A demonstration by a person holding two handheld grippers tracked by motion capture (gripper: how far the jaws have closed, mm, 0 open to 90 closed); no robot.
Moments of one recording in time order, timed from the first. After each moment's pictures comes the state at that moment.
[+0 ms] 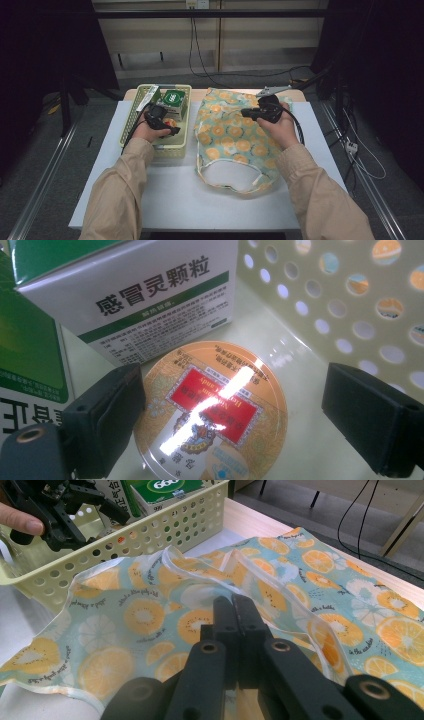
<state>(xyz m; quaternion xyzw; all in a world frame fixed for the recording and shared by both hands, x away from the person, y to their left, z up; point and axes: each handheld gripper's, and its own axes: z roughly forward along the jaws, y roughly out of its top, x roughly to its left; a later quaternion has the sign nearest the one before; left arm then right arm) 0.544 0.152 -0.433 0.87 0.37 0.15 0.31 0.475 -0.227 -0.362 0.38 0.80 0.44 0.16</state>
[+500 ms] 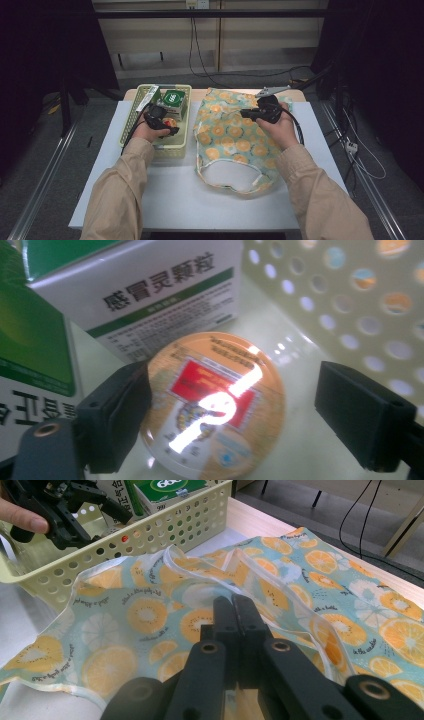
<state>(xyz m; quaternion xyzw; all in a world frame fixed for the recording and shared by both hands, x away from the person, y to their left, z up) 0.540 0.151 -0.430 0.87 0.37 0.14 0.31 0.473 -0.225 -0.361 0.37 0.80 0.44 0.16</state>
